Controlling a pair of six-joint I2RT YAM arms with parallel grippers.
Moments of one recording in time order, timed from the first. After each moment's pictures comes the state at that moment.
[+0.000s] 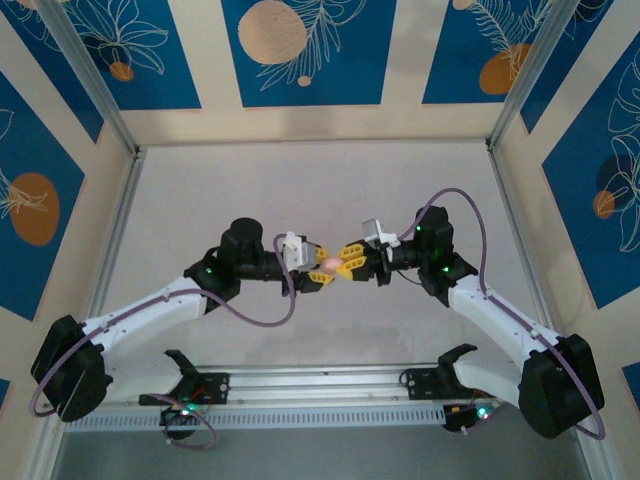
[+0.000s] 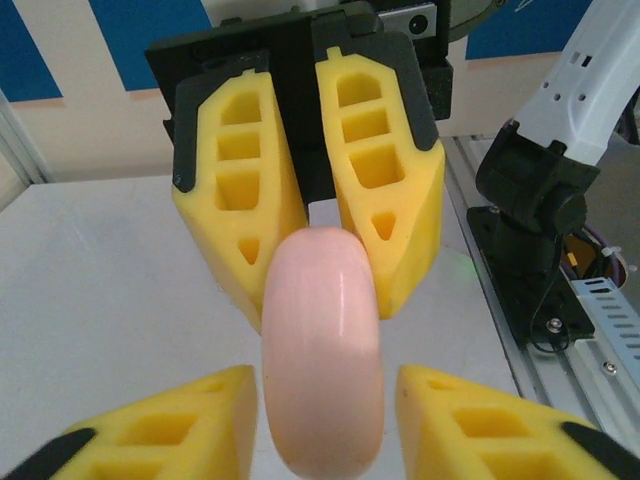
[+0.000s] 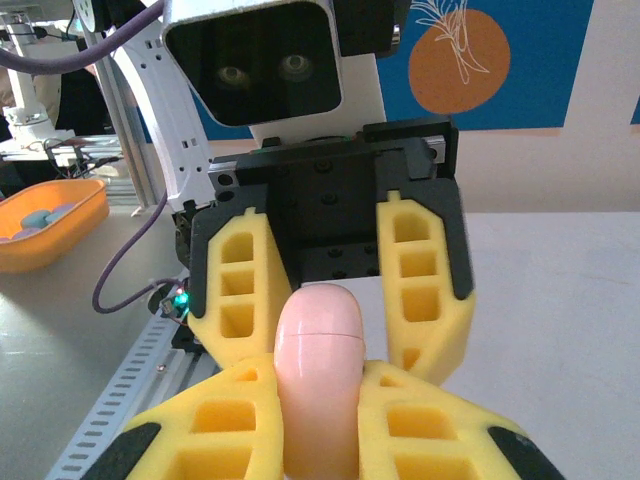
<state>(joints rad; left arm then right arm) -0.77 1.18 0.75 0.13 0.71 0.32 0.42 1.07 0.63 0.25 -1.23 -0.14</state>
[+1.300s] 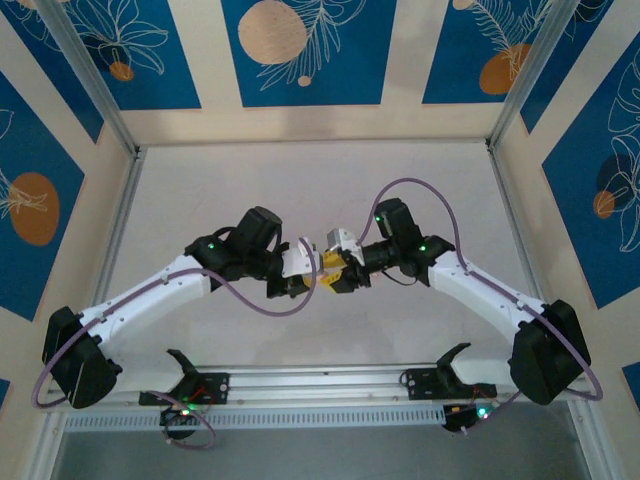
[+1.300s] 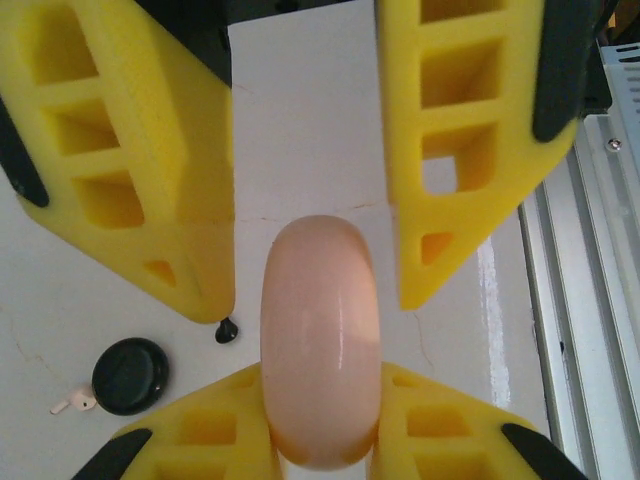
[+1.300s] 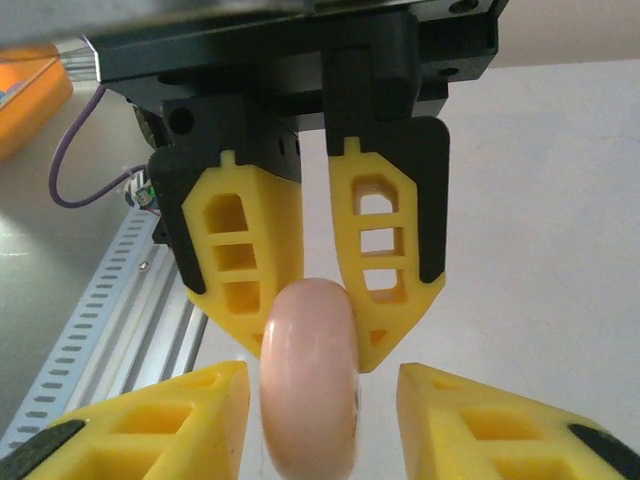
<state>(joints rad) -0.78 1.26 1.05 -0.65 0.48 0.61 0.58 1.26 0.87 -0.34 -0.97 -0.55</state>
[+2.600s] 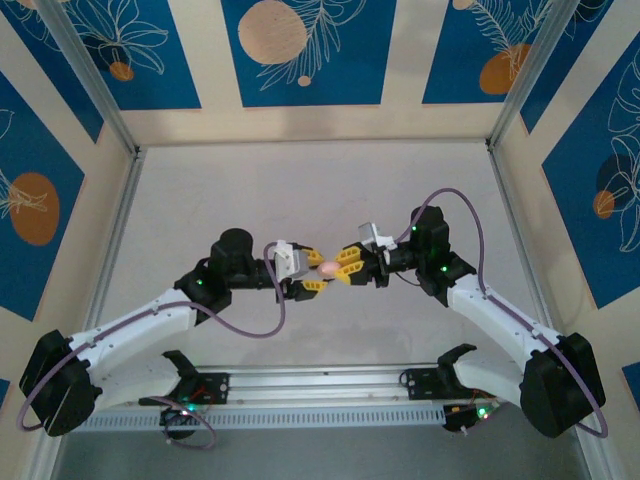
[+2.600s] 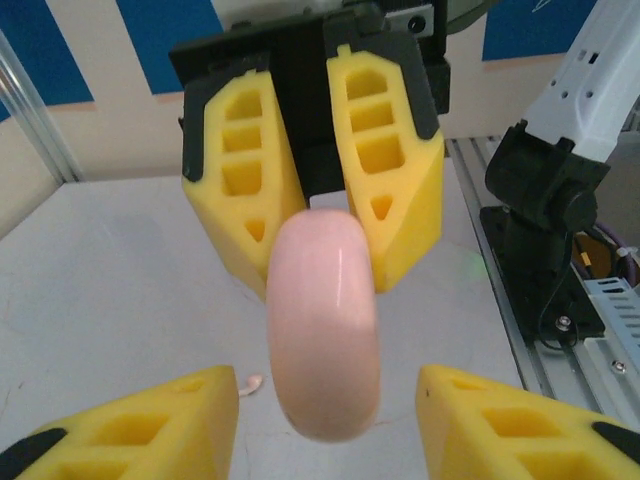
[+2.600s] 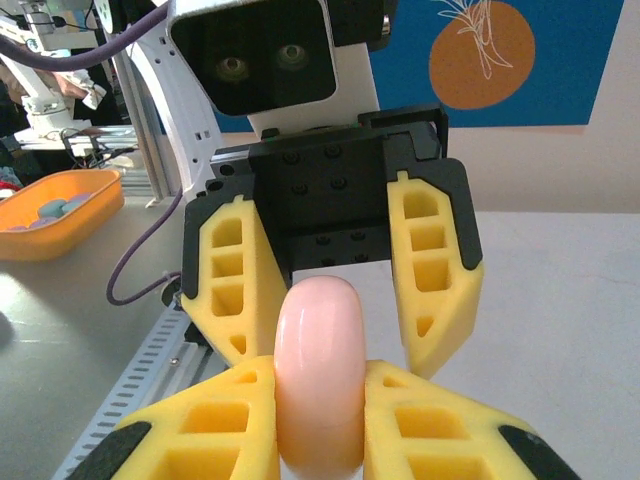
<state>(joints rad) -0.78 1.07 0.67 0.16 0.65 0.29 0.45 1.08 0.64 0.19 -1.23 -0.19</state>
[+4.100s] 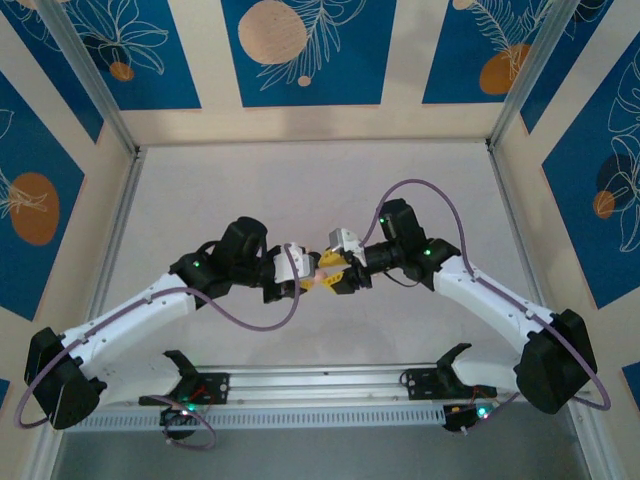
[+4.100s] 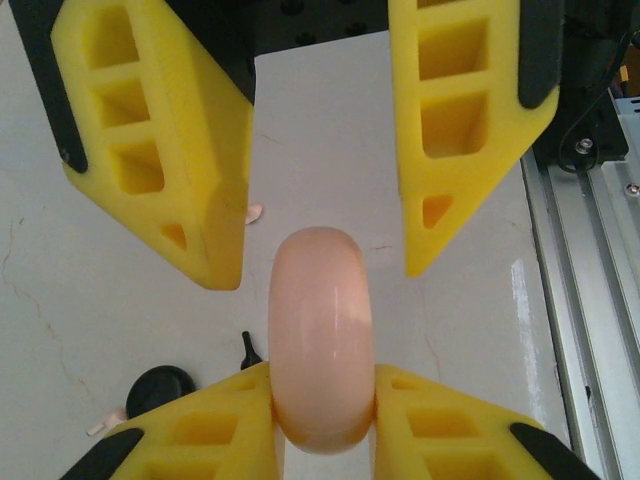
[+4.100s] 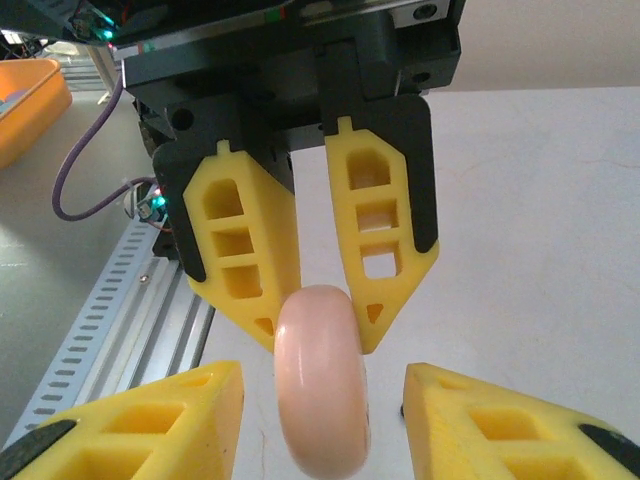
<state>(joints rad) -0.79 1.12 0.90 -0.47 0.48 0.55 0.60 1.21 0.86 -0.32 -0.96 -0.51</state>
